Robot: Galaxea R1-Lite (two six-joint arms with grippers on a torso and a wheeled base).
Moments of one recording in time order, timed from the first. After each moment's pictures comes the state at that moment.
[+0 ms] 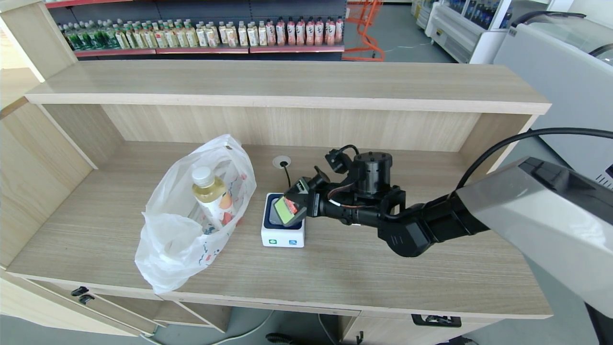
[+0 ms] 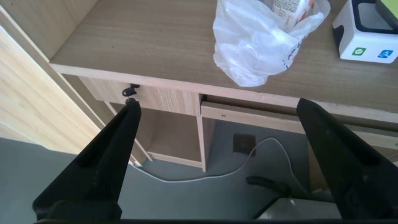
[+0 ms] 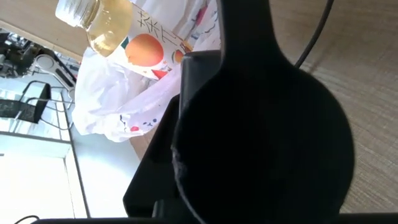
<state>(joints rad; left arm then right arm) 0.00 0.00 0.00 0.05 0.13 0.00 0.62 2.28 -1.38 -0.72 0.37 0.37</state>
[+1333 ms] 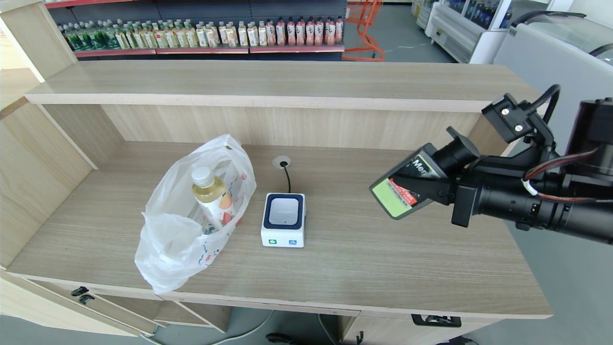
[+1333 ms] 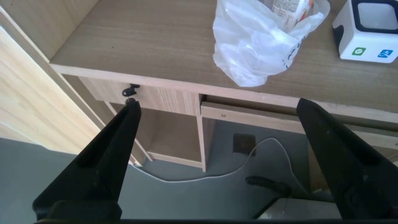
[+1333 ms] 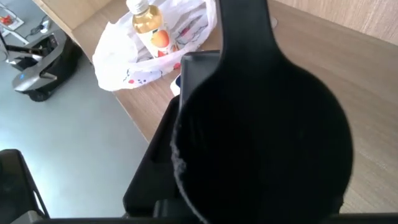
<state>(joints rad) 0.00 0.00 0.00 0.05 0.13 0.00 0.46 1.47 -0.79 -0.55 0.41 -0.06</state>
